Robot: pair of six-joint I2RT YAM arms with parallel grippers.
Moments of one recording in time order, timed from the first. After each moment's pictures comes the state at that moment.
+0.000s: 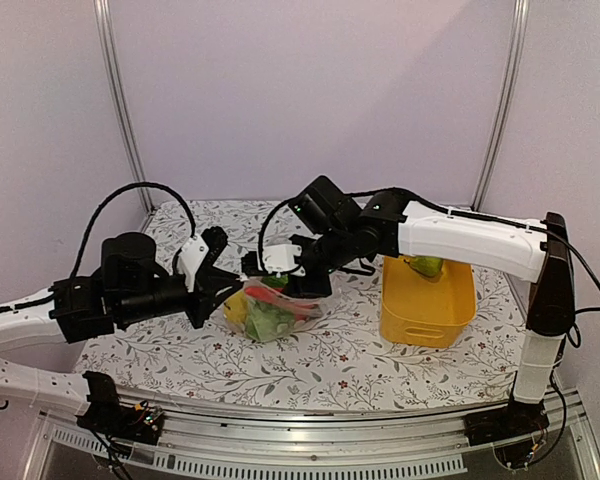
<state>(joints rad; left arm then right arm) -1.00 0.89 0.69 -0.16 -0.09 0.02 1.04 1.92 1.75 -0.70 -0.14 -0.75</state>
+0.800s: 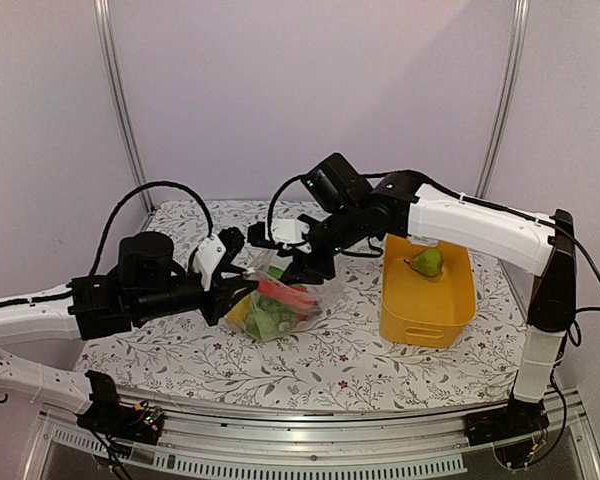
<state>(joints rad) -1.00 0.99 0.69 -0.04 -0.09 0.08 0.99 1.90 1.81 -0.73 -0.25 -0.67</state>
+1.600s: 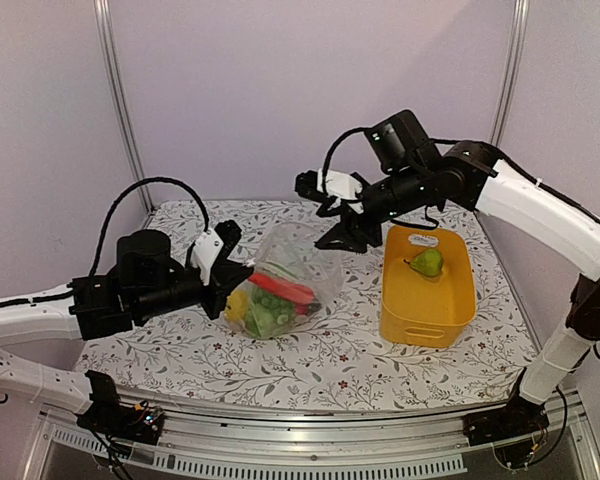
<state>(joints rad) -0.98 1.01 0.69 0.02 -0.14 0.10 0.91 1.70 1.79 -0.82 -0.27 -0.65</state>
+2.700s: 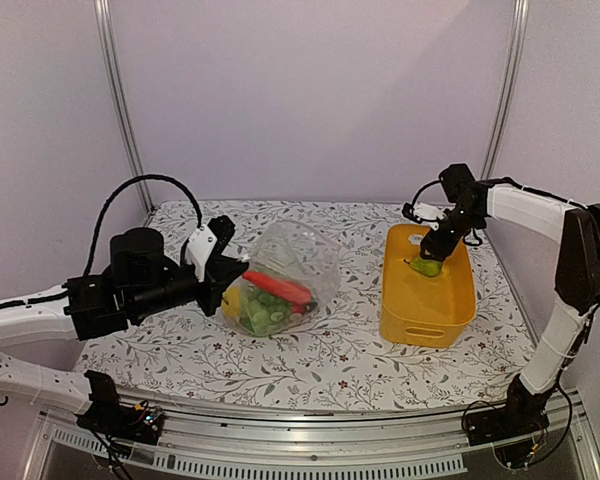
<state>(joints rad) -0.97 0.97 0.69 0.01 -0.16 0.10 0.26 1.76 1.40 -0.73 -0.08 -0.65</state>
